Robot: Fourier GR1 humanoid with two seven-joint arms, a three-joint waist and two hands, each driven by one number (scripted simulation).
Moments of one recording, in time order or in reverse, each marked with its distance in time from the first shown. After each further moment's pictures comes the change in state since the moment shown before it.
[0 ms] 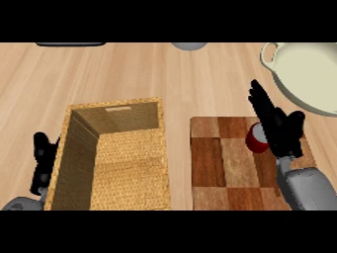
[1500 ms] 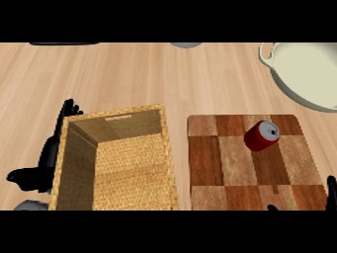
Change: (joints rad) left arm 0.027 -0.107 0.022 -0.231 -0.073 0.058 -0.341; right arm 0.819 0.208 0.029 -0.507 1.287 -0.670 -0.051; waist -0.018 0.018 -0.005
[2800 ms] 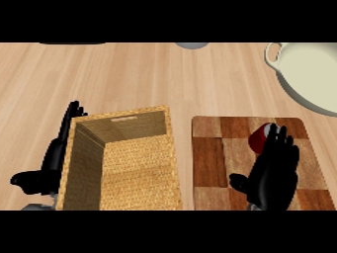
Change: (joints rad) left arm 0.028 -0.064 0.036 -0.029 -0.079 -0.069 0.038; right arm -0.521 0.018 0.183 0.240 0.320 0.575 0.916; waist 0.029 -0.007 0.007
